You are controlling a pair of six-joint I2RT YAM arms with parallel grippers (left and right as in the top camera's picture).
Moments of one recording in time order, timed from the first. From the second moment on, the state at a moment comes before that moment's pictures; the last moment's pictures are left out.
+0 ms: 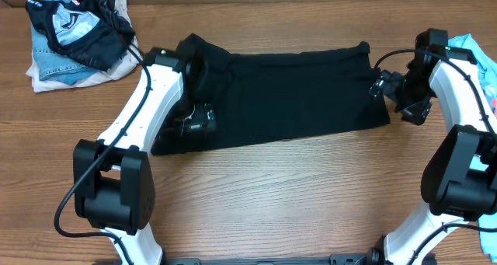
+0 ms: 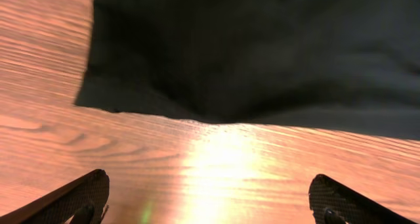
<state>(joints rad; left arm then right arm) -0.23 1.92 1.52 -1.32 -0.03 -0.46 -0.22 1.96 1.54 -1.07 -0.10 0.40</state>
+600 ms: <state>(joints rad) -0.15 1.92 1.29 -1.13 0.06 -0.46 -0.22 1.96 1.33 -0.83 -0.17 0.39</state>
